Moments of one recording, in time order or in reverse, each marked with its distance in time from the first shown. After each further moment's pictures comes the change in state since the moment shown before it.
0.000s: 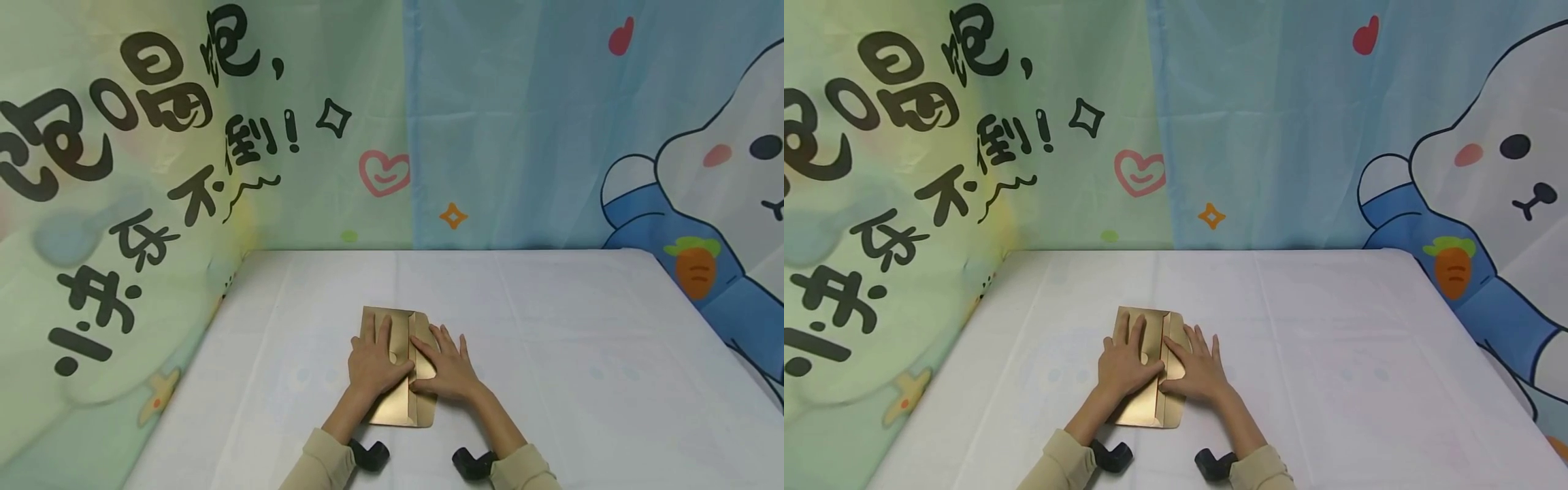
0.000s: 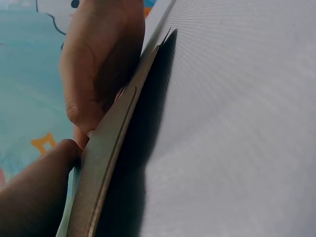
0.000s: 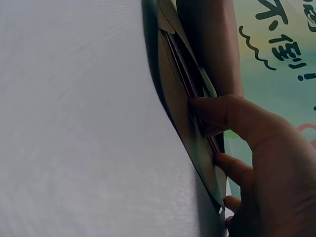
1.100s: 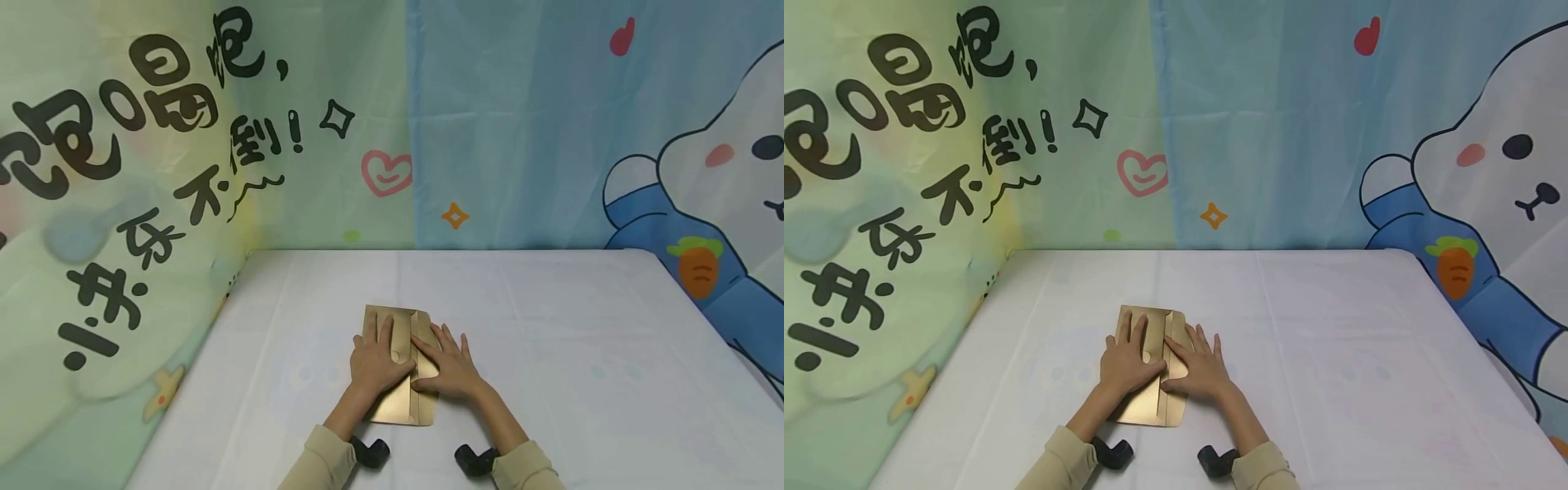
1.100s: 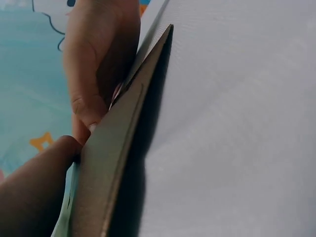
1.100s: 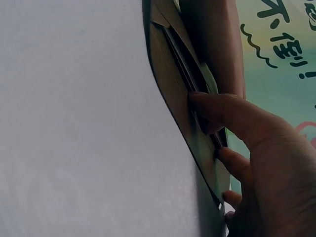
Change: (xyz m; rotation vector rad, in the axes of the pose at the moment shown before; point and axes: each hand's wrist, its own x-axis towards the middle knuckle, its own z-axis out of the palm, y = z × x) left_hand 0.001 -0.002 0.003 0.005 0.000 -0.002; right_hand -0.001 0.000 -0.003 0.034 -0.045 -0.002
